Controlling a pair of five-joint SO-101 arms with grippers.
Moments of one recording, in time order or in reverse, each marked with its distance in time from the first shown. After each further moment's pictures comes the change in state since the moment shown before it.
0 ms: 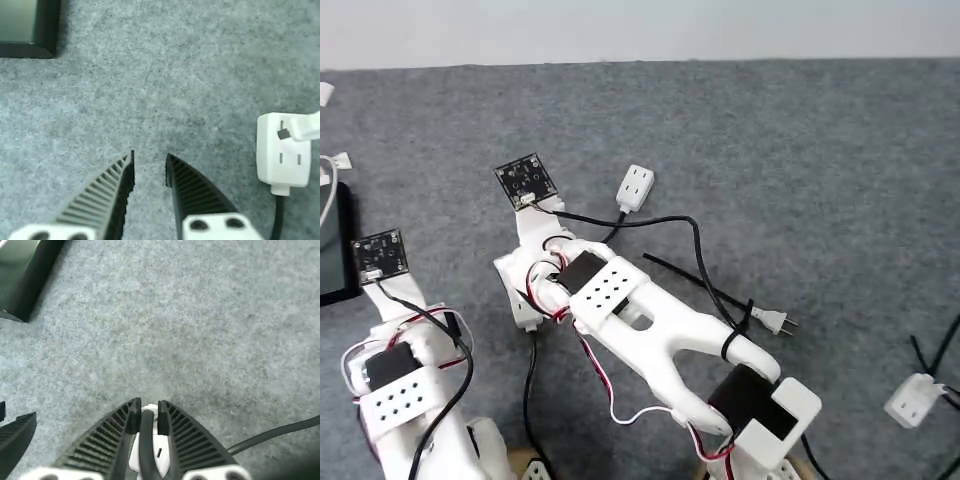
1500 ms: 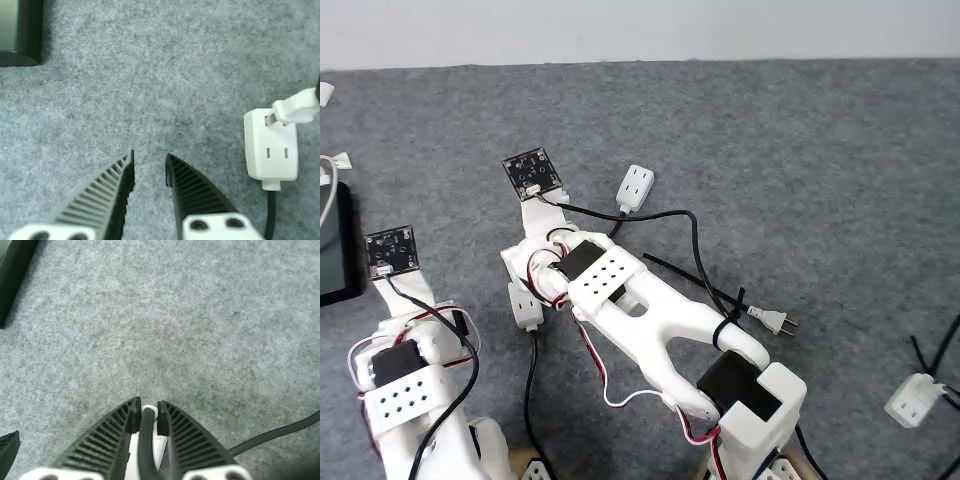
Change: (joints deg) left arm 2.8 0.0 0.0 0.0 0.0; right arm 2.2 5.6 -4.1 1.4 -0.2
